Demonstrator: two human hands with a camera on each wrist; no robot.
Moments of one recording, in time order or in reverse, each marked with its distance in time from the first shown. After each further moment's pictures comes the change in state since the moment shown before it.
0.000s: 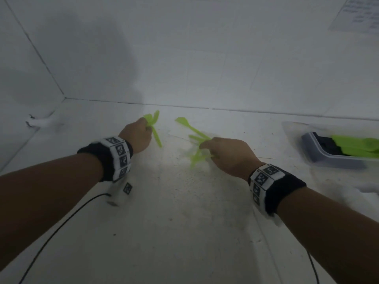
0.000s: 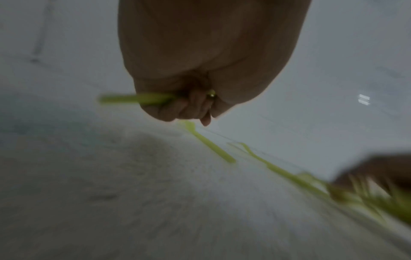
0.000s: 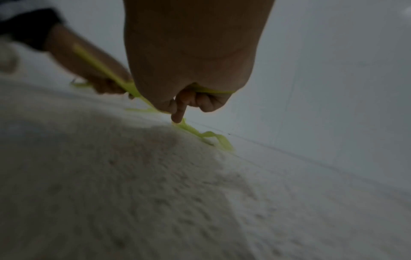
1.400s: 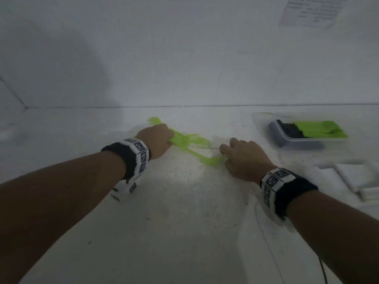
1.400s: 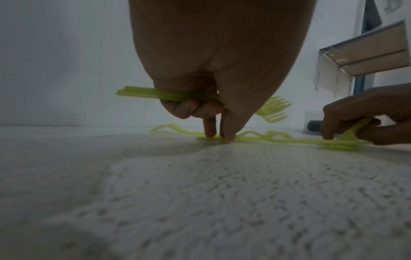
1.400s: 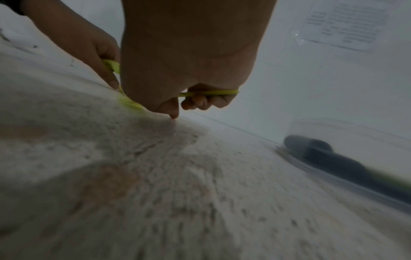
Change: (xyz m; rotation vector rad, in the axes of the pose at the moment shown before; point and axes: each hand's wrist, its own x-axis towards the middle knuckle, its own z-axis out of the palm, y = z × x) left_hand 0.006 0.085 0.057 0.387 -0.179 0.556; right_hand -0.084 0.059 -0.006 -0.300 -0.030 0.208
